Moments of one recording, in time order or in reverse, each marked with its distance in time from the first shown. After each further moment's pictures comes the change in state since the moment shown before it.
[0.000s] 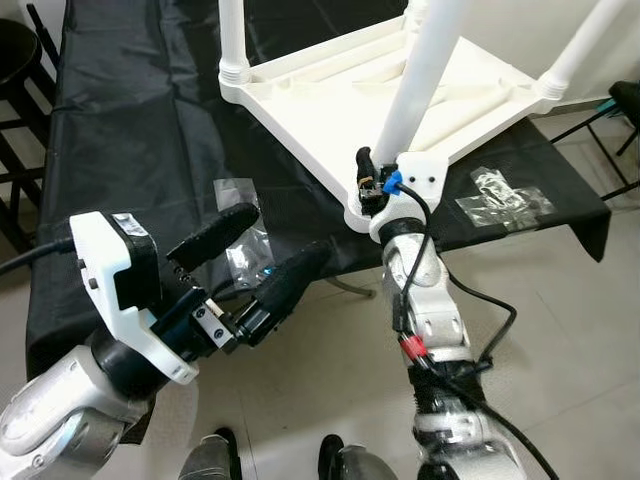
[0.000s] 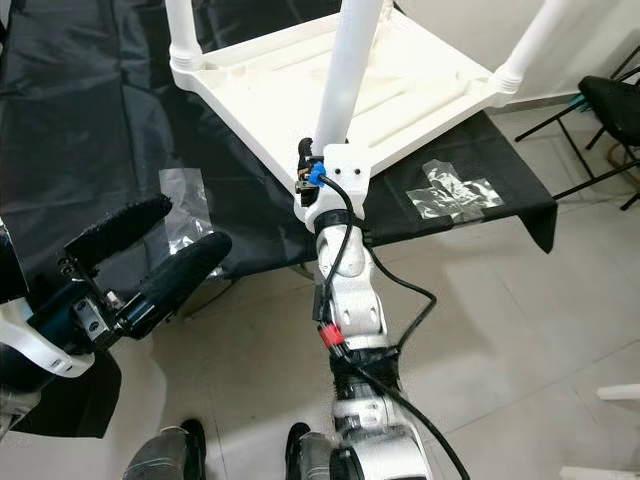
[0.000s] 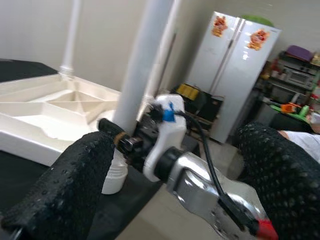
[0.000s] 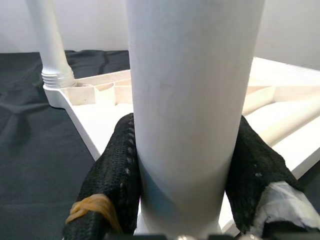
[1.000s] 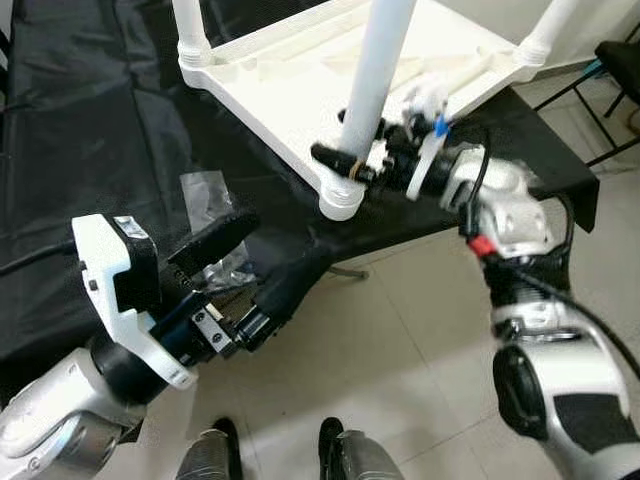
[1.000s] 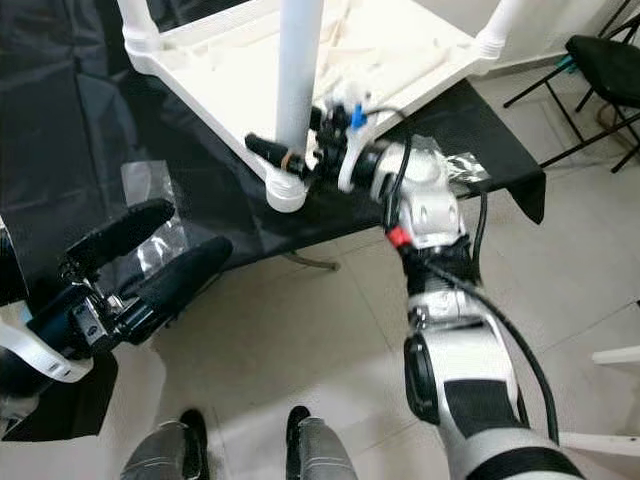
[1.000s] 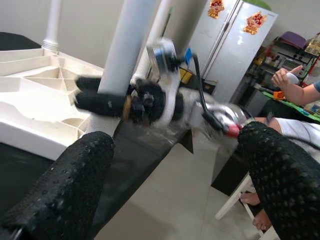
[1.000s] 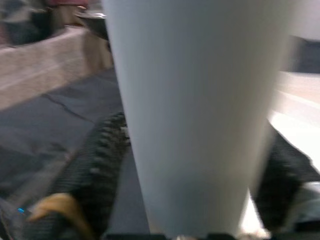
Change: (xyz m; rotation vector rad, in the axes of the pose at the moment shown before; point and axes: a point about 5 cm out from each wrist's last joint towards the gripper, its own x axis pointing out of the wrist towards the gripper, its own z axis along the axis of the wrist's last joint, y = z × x) left arm -0.004 -0.005 0.001 -0.018 0.023 0.008; right arm 0.042 -0.042 0.070 -0.069 -0.004 0.991
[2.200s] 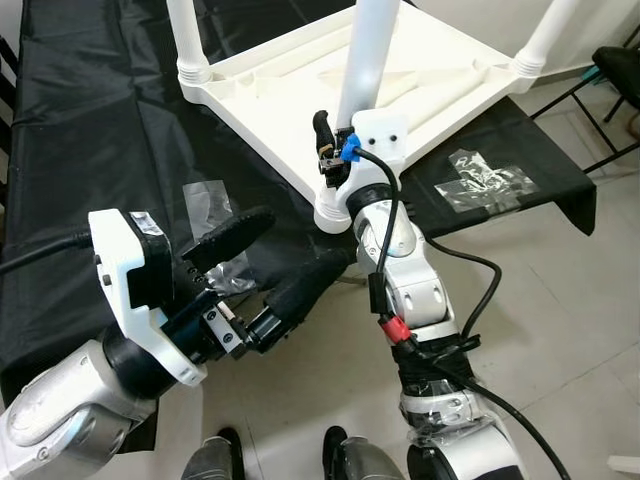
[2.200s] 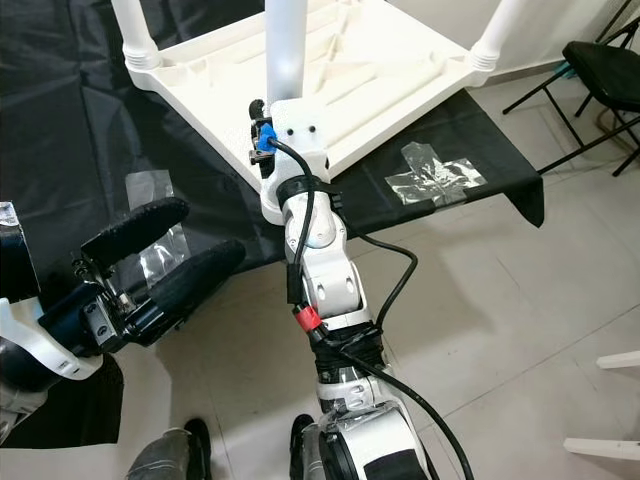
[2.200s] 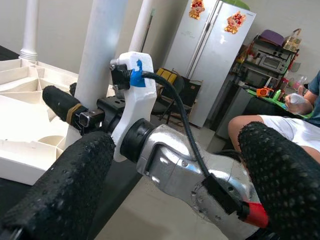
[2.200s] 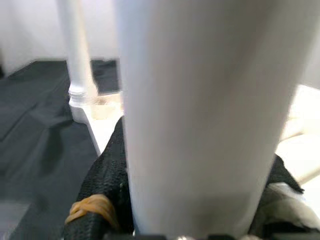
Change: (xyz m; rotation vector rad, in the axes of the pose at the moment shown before) left arm 0.009 0.001 0.000 -0.008 -0.007 -0.061; right arm 0.042 0.078 -0.025 0.009 -0.024 -0.796
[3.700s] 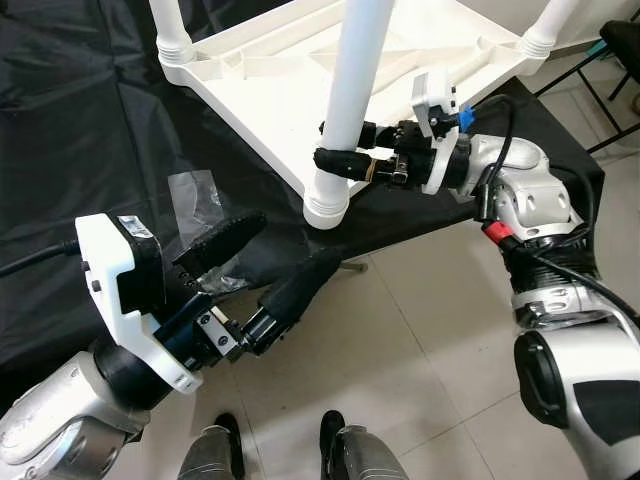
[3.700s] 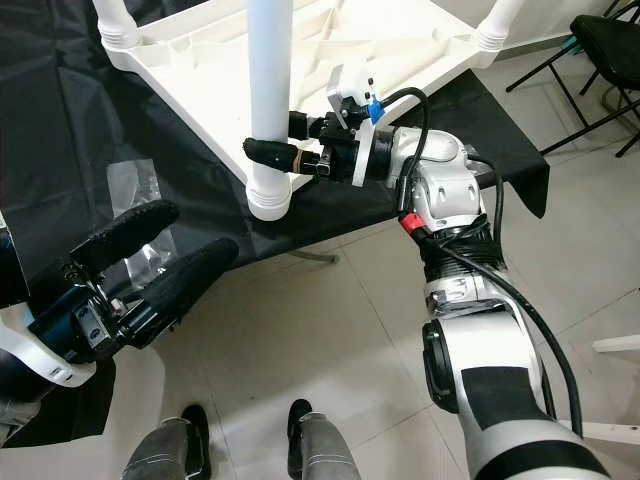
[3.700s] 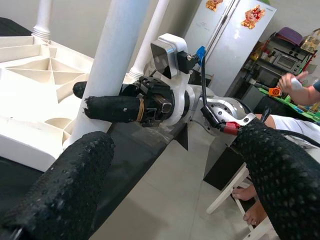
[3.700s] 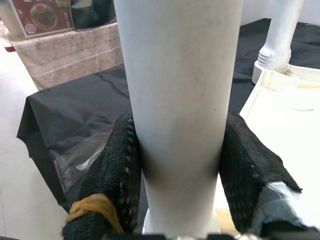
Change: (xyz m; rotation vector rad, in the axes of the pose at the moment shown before) left arm -0.005 -0.005 0.002 -0.022 0.002 0.055; right arm 0.012 -0.088 0.032 -0.068 0.047 1.019
